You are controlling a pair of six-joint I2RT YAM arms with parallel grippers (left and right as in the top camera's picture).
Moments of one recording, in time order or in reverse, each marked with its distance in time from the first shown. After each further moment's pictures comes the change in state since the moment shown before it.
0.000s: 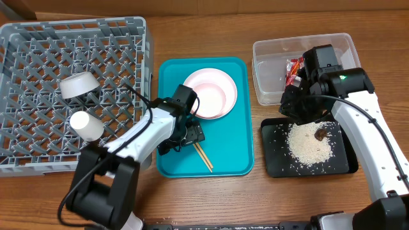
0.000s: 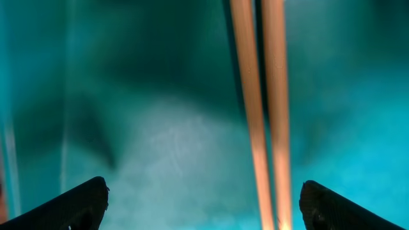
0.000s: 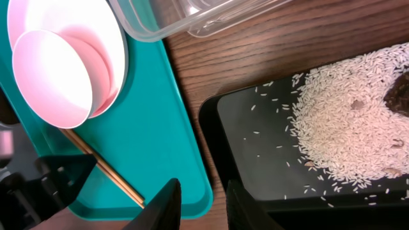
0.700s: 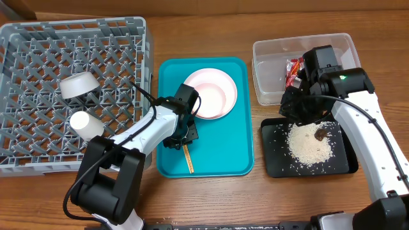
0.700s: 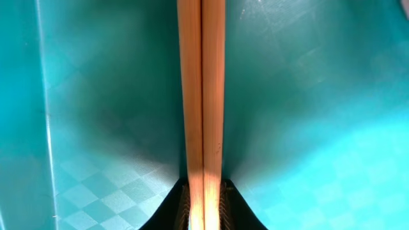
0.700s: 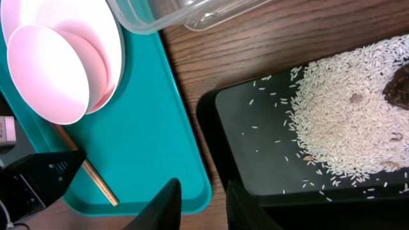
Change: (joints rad) left arm 0.000 0.044 0.010 0.045 -0.022 0.076; right arm 0.000 0.000 0.000 -0.018 -0.002 0.000
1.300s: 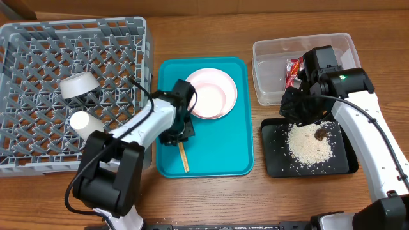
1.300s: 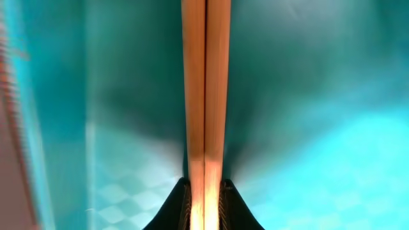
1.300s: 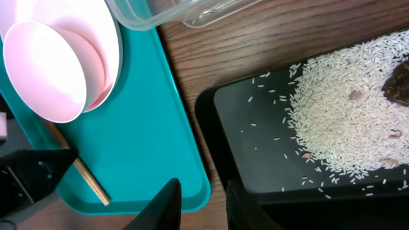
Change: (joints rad) left arm 0.045 0.040 0.087 -0.117 -0.008 0.031; right arm 0.000 0.000 0.000 -0.008 0.000 0.000
